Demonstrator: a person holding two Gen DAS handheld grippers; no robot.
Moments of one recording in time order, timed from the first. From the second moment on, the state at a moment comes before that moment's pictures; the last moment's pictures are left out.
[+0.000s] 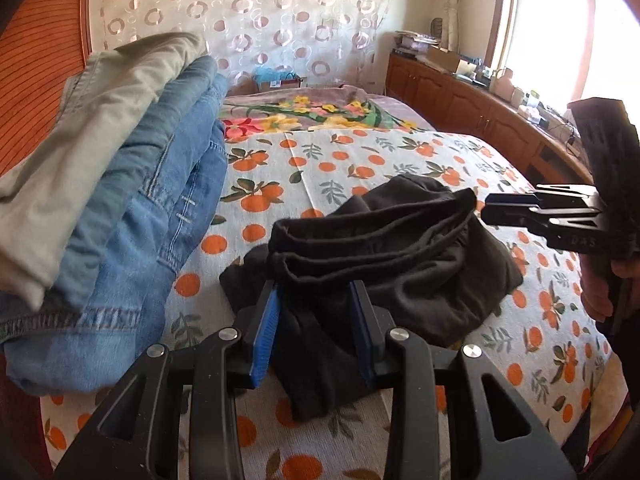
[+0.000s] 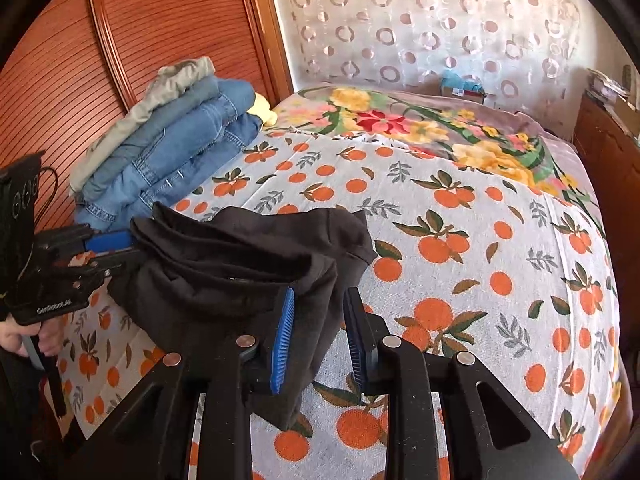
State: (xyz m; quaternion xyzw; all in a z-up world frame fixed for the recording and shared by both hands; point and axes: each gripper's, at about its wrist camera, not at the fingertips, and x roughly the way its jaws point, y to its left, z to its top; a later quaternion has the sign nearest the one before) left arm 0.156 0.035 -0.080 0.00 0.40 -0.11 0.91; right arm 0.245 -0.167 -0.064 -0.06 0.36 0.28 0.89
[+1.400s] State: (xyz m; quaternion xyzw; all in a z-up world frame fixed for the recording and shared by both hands) left arm 0.172 0.025 -0.080 -0.01 0.39 -0.11 0.91; right arm 0.307 -0.136 -0.075 -0.10 0.35 0.28 0.89
